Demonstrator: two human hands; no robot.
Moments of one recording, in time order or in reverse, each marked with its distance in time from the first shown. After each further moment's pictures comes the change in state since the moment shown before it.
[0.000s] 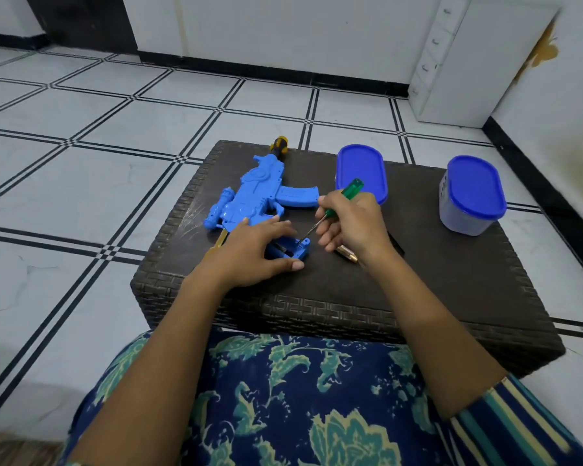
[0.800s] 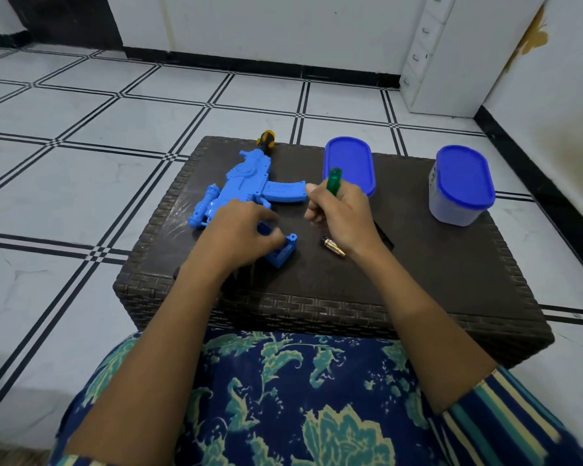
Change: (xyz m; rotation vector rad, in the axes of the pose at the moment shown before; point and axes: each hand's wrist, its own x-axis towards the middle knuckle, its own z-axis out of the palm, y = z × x) left_hand 0.013 0.026 -0.010 0.110 0.205 -0.146; right_hand 0.009 0.014 -0.004 -0.136 0.018 -0.229
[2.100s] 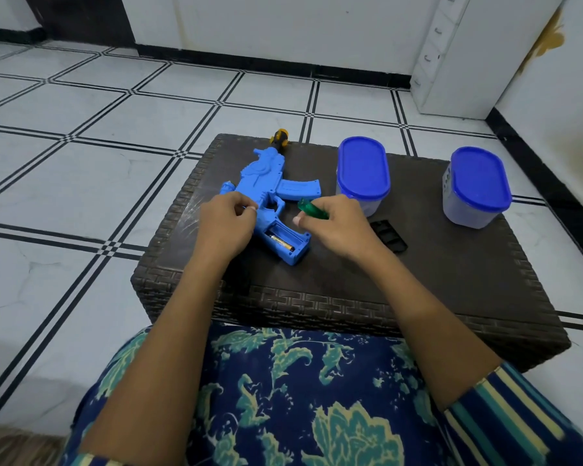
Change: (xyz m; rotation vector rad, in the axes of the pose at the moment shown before) left_hand 0.001 -0.028 0.000 -0.423 0.245 -0.344; right_hand -0.002 0.003 0.013 -0.412 -0.240 -0.031
